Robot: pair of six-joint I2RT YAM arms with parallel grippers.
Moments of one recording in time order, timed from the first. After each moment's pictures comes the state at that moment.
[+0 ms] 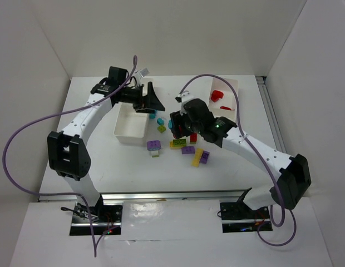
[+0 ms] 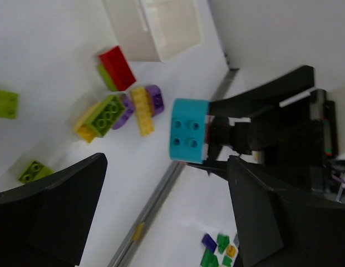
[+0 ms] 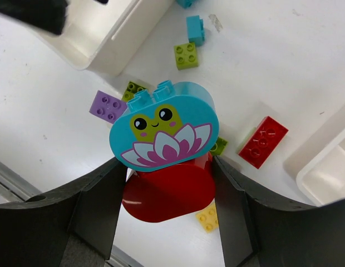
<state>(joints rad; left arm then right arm) -0.23 1.74 1.61 -0.66 0.86 -0.35 0.76 1.39 1.20 -0.44 0.10 0.23</state>
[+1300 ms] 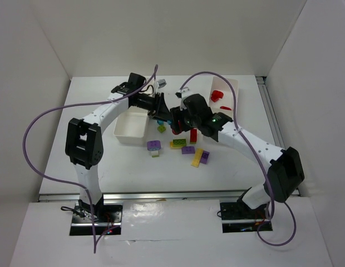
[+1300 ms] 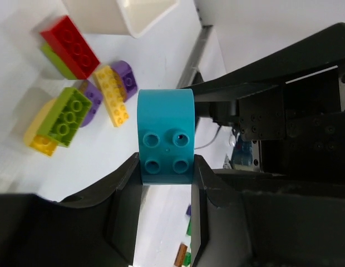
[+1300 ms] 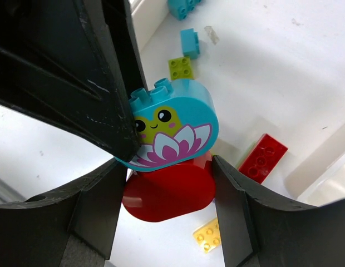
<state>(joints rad) -0.33 1.95 1.66 -0.64 1.11 -0.32 0.69 1.47 1.22 -0.38 0.03 0.23</state>
